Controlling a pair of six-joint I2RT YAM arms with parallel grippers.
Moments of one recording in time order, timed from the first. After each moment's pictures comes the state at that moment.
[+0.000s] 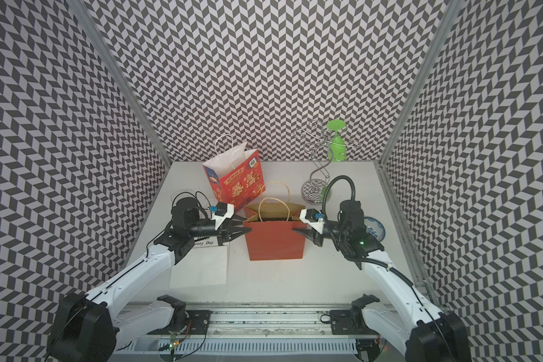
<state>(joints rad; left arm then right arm) -0.35 1.12 0.66 0.19 1.08 0.27 0.31 1.01 0.64 -0.02 -0.92 -0.55</state>
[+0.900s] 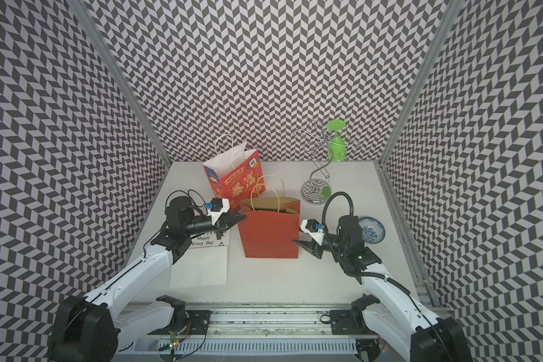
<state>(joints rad) -0.28 1.11 0.65 0.25 0.99 0.30 0.34 0.97 0.43 0.15 -0.83 -0.41</state>
